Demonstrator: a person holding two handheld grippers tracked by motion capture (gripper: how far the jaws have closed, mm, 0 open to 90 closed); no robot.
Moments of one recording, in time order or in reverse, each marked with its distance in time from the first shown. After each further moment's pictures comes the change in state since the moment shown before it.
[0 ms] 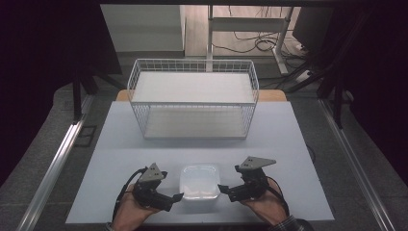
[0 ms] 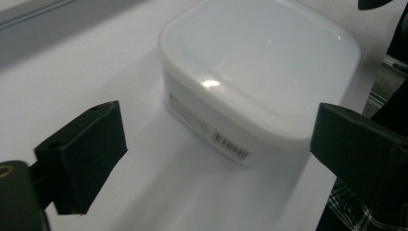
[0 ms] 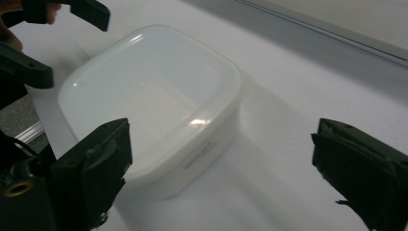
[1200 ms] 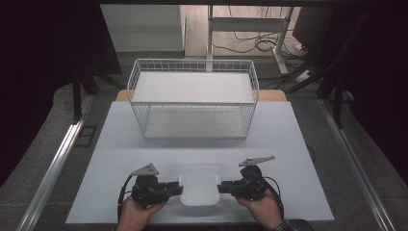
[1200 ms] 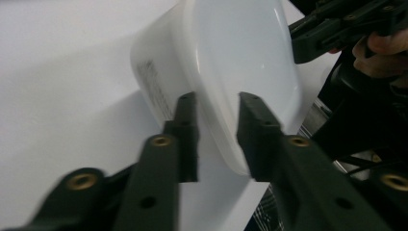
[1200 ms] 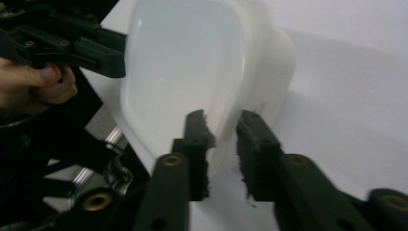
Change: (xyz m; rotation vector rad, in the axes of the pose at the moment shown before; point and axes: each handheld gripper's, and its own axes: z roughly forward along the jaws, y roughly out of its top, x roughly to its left) left arm 0.000 -0.004 -0.009 -0.053 -0.149 -0.244; right arm 0.002 -0.001 0.000 0.107 0.189 0.289
